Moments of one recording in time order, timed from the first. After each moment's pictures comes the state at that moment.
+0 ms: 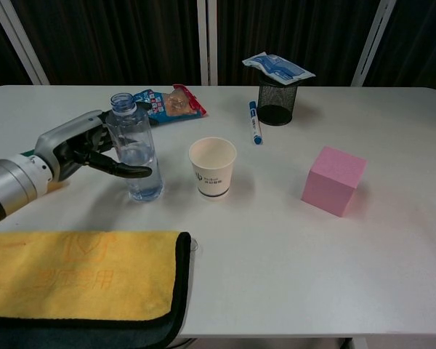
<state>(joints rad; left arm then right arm) -0.60 -1.82 -0.12 -1.06 1.46 1.02 -0.88 0.06 -1.18 0.09 -1.46 -1.49 1.53 0.02</state>
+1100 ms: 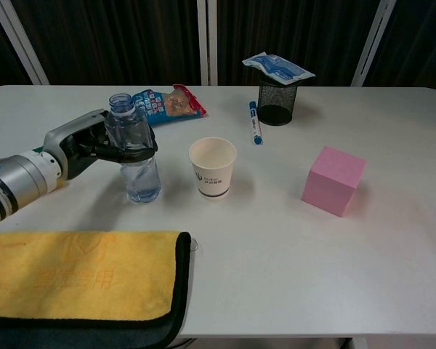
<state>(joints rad) -0.63 -1.83 -0.15 -1.04 1.42 0.96 -1.03 0.08 -1.16 0.10 -1.49 -1.47 1.49 0.00</state>
